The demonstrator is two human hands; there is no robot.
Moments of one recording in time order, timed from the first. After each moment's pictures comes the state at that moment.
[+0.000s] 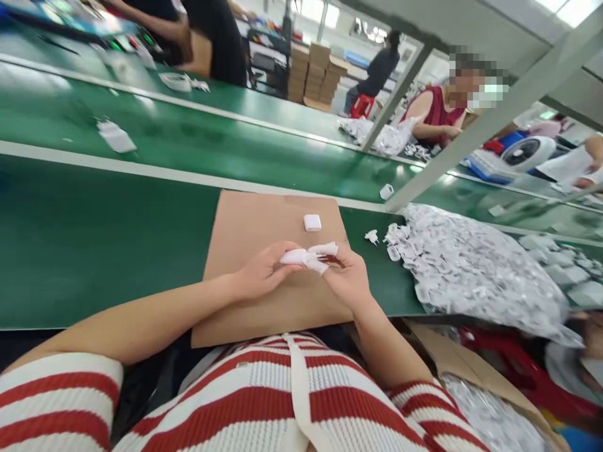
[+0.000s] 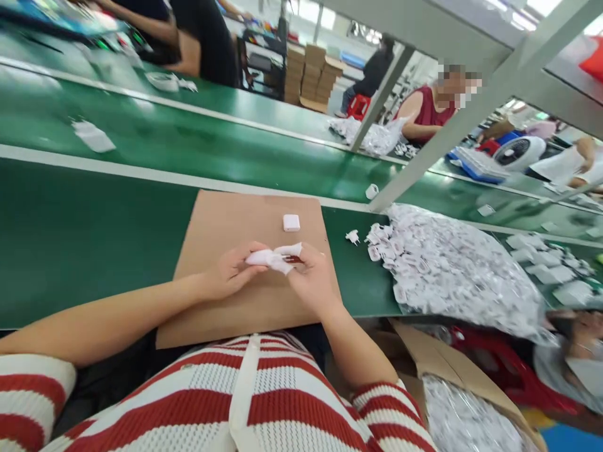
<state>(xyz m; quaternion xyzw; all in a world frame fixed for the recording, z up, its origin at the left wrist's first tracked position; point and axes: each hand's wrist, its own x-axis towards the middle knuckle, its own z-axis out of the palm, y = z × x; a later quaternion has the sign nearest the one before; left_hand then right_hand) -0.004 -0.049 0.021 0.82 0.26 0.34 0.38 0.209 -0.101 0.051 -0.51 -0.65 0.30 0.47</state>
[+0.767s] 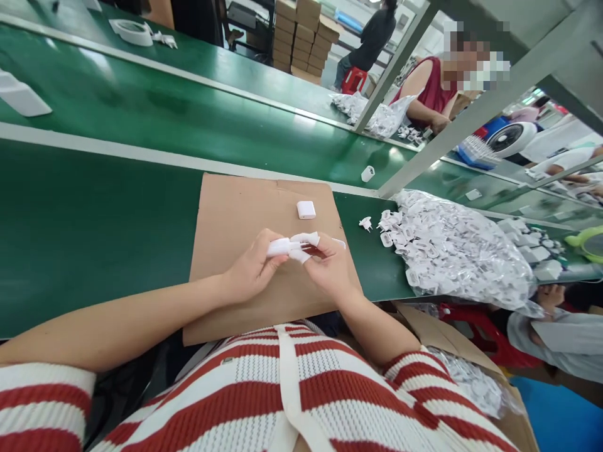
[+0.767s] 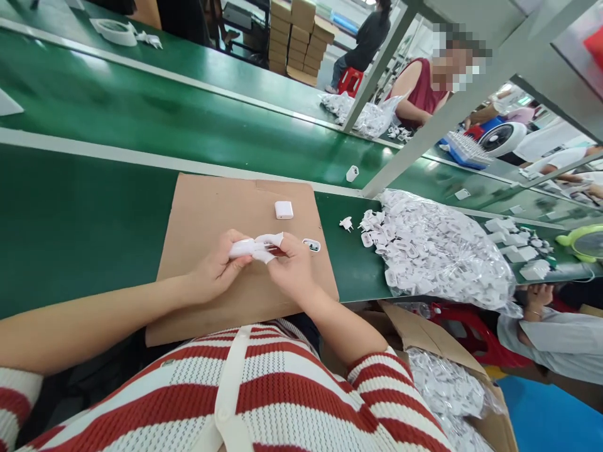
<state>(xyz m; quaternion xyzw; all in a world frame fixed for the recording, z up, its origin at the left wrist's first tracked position) -0.012 -0.053 0.014 0.81 0.30 0.36 0.36 0.179 -0.096 0.049 -0.53 -0.63 0.31 0.48</state>
